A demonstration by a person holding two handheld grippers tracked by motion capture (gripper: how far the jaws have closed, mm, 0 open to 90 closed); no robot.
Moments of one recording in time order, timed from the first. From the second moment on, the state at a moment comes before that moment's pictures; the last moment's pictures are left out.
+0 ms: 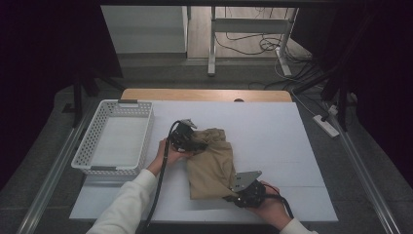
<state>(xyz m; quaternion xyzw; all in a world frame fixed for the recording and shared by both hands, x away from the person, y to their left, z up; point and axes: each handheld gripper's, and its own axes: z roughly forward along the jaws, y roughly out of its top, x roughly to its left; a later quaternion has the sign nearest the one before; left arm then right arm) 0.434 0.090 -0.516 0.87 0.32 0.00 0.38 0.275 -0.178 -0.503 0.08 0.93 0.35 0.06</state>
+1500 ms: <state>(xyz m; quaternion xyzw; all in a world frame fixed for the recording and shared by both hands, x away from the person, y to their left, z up) 0.410 0.104 -0.477 0.86 0.30 0.02 0.42 0.267 -0.179 -0.490 0.07 0.91 0.40 0.07</state>
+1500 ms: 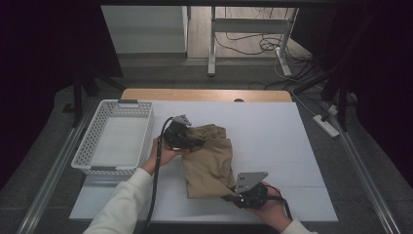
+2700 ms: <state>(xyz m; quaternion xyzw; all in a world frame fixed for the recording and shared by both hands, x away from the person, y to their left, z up) 0.390 0.118 -0.446 0.86 0.28 0.05 0.43 0.266 -0.176 -0.482 0.08 0.89 0.43 0.07</state>
